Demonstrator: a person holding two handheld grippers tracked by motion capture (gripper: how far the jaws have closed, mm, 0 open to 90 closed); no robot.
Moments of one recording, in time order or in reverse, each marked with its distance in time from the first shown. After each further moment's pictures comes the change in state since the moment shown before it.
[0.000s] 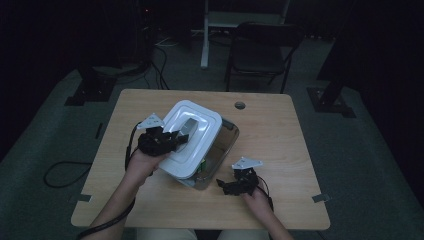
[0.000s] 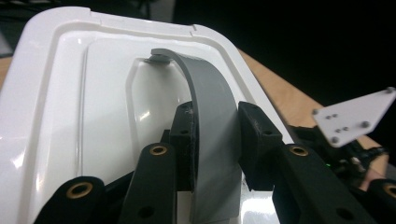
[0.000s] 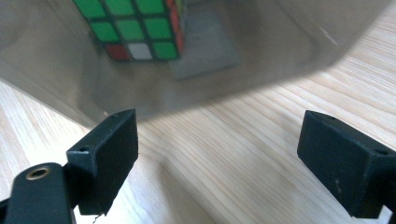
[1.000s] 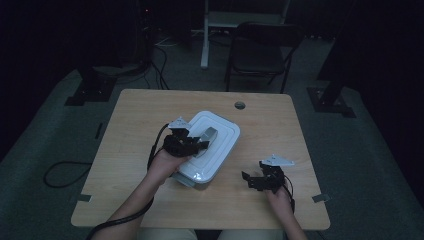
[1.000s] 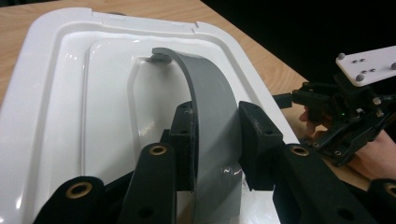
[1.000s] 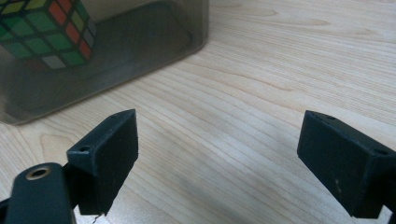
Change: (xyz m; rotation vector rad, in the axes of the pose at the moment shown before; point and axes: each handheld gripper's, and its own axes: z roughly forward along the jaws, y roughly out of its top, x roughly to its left) left arm -0.019 -0.001 0.055 0.114 -0.031 -0.023; right arm -0.053 -0.022 -0.046 -0.072 -0.123 0.137
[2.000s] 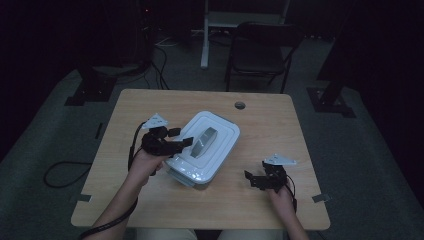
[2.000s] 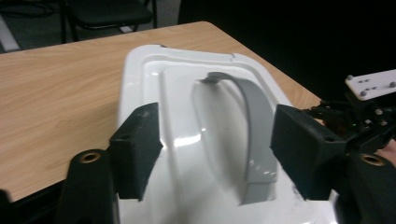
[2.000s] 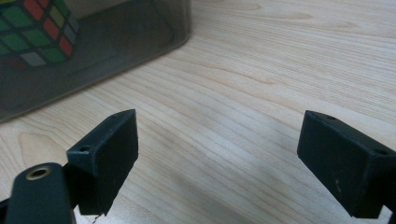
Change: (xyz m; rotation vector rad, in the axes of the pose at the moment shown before) left arm 0.022 -0.009 -0.052 -0.121 0.092 0.003; right arm -0.008 -0.002 -0.001 0.009 -0.026 0.008
